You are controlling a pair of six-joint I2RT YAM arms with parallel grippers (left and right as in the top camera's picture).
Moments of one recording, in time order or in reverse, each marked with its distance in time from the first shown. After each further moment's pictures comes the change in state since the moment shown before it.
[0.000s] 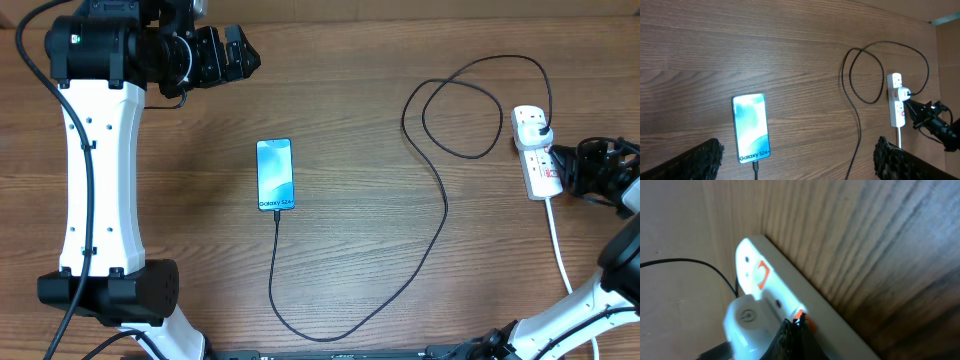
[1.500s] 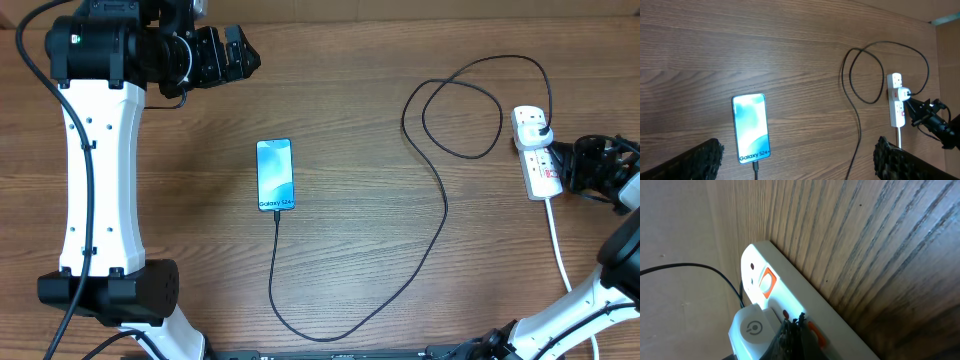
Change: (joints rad) left arm 0.000 0.000 0.000 0.000 0.000 0.000; right arm 0.019 0.019 0.012 0.016 0.003 0.030
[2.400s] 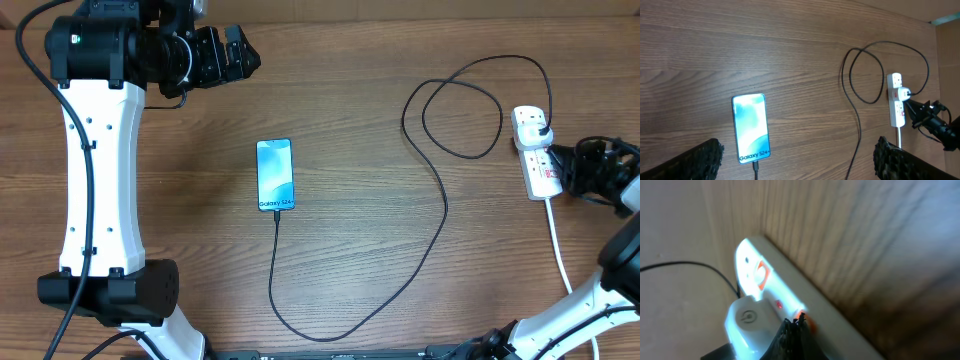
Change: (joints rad) left arm 0.000 0.000 0.000 0.000 0.000 0.000; right arm -0.023 -0.019 -0.008 -0.036 0.012 -0.012
